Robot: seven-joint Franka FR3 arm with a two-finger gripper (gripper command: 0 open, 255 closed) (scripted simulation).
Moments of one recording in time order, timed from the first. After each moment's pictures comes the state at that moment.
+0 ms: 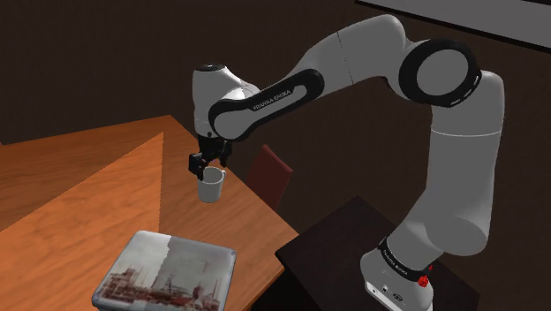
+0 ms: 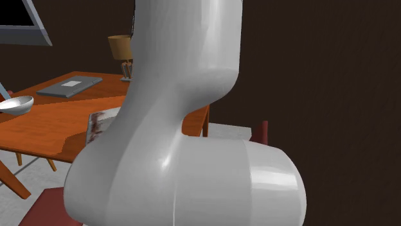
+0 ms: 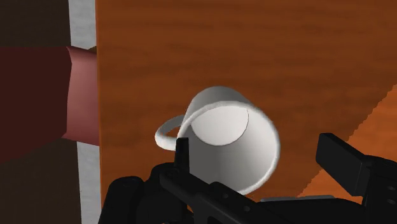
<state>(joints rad) 0.24 0.49 0.34 -1.81 -0.25 2.20 0.48</state>
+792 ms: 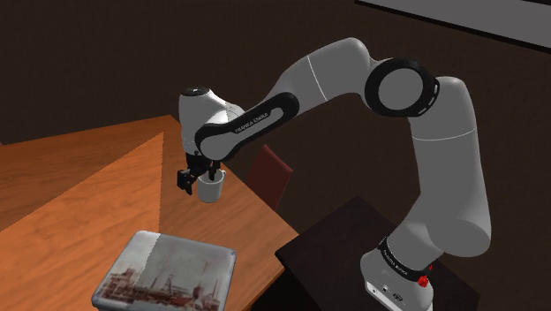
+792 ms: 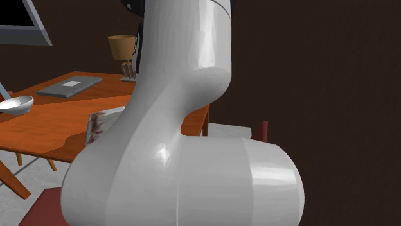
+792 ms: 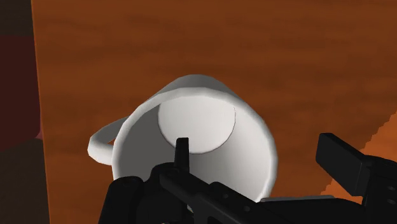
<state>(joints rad) 0.30 0.68 0.32 -1.69 -0.30 2.26 0.51</state>
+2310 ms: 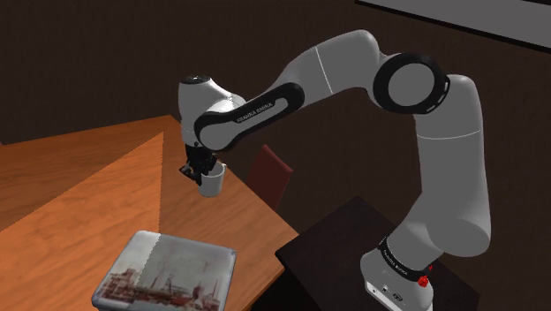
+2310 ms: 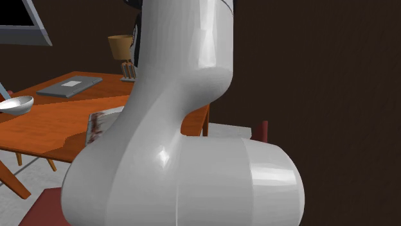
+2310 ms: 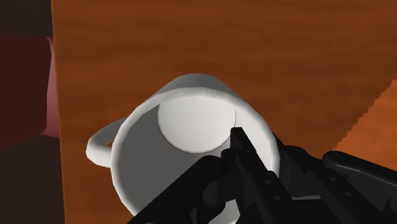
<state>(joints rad) 0.29 0.63 0.33 -1.69 -0.28 2.21 0.50</state>
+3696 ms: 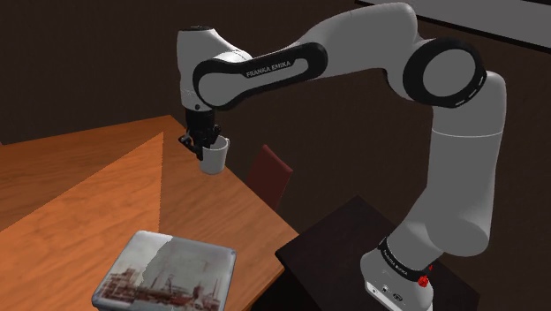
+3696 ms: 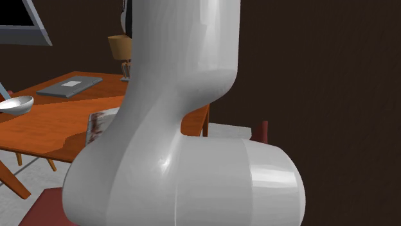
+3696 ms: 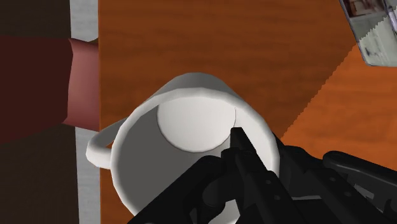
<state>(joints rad) 0.27 0.48 0.37 -1.62 -0.22 2.01 0.46</state>
